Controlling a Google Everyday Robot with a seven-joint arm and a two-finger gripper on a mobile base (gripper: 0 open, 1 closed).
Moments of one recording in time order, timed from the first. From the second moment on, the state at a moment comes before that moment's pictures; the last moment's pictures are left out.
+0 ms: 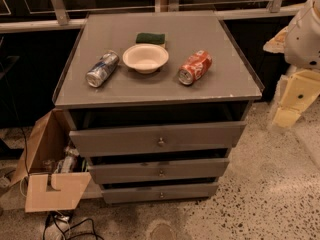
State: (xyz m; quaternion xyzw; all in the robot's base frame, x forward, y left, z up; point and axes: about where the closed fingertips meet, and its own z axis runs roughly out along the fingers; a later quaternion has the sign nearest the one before) arm 0.438 -0.217 0.976 -0.60 0.78 -0.03 0.16
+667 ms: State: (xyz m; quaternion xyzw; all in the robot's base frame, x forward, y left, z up) arm 0.435 -0.216 0.963 -0.60 0.78 -0.03 0.16
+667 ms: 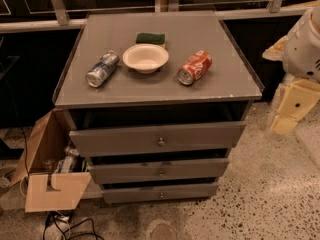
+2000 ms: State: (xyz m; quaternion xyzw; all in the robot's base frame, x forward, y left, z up) arm 0.387 -0.208 0.838 -0.57 0.81 0.04 0.11
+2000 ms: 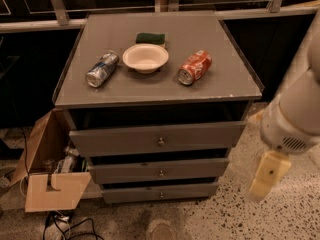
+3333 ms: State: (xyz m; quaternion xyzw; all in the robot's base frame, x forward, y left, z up) arm 0.370 -0.213 0.677 -0.52 0.84 0.12 0.06
